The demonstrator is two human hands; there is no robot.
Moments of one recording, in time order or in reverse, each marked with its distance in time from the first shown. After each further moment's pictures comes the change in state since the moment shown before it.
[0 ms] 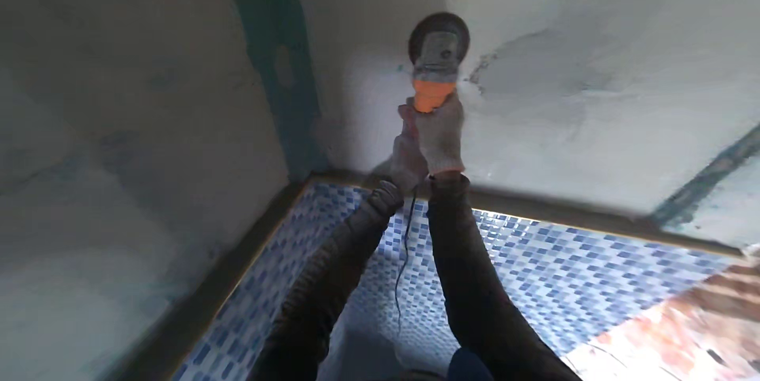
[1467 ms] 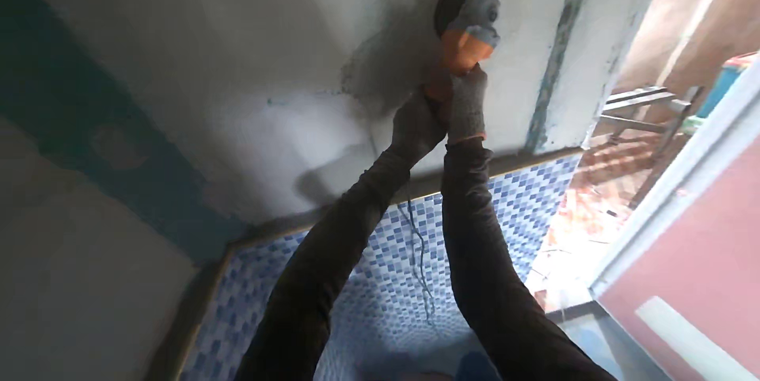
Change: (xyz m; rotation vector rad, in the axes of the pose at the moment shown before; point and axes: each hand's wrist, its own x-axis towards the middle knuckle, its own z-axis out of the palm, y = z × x) left_hand 0.041 0.156 0.120 0.189 -0.127 0.485; right_hand 0.081 0.046 -0.192 0.195 0.564 -0.077
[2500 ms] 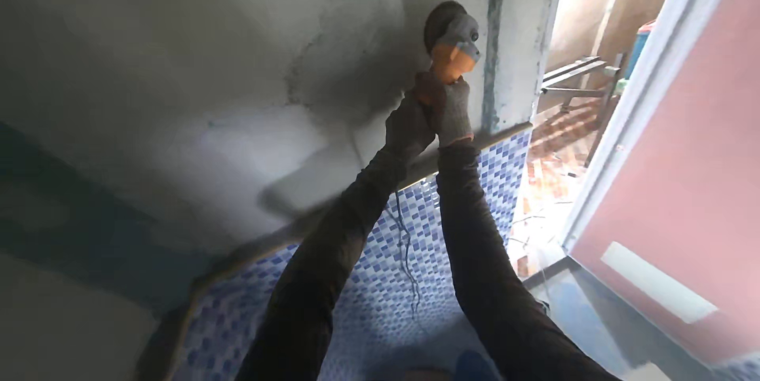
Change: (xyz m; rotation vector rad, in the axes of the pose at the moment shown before) left_hand 0.001 0.034 0.058 0.129 -0.157 0.075; right_hand 0.013 0.044 -0.064 0.207 0.094 0.121
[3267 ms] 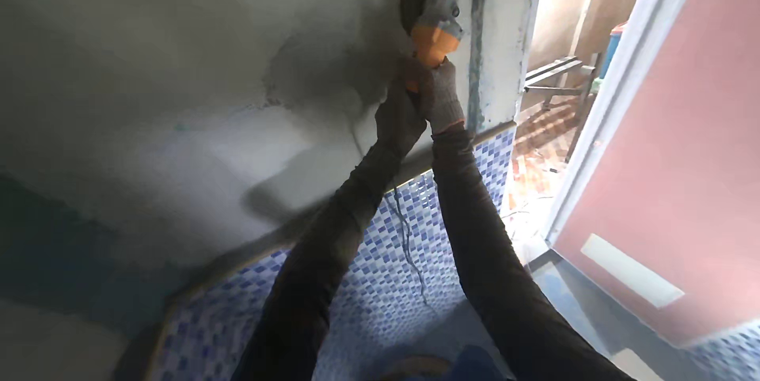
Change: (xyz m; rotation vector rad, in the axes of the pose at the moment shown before) left_hand -0.012 0.006 0.001 -0.168 0.173 0.029; right_hand 0.031 -0.011 0.002 -0.052 -0.106 -0.069
